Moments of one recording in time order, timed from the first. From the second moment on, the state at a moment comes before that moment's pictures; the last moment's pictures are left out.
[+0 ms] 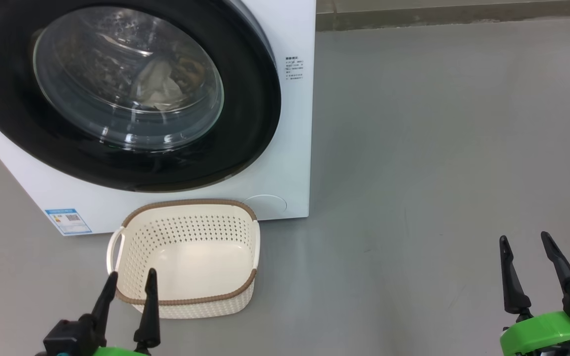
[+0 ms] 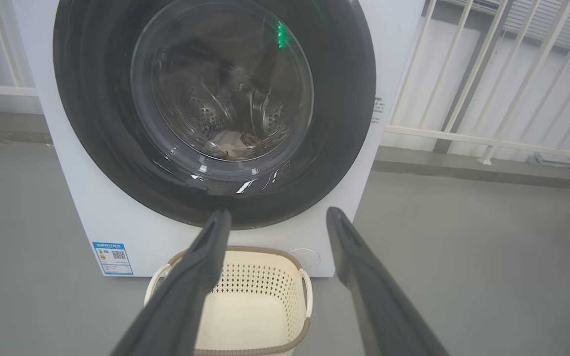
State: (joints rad) left arm -0.01 0.04 -0.05 0.17 -0.26 -0.13 -0.26; right arm -0.03 -0.06 -0.25 0.12 -0.04 0.14 -0.26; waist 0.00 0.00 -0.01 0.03
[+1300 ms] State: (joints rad) left arm 0.00 0.04 -0.06 0.21 -0.27 -0.13 -0.26; right arm -0.03 -0.05 -0.25 0.12 -0.05 0.14 -0.26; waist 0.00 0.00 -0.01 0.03
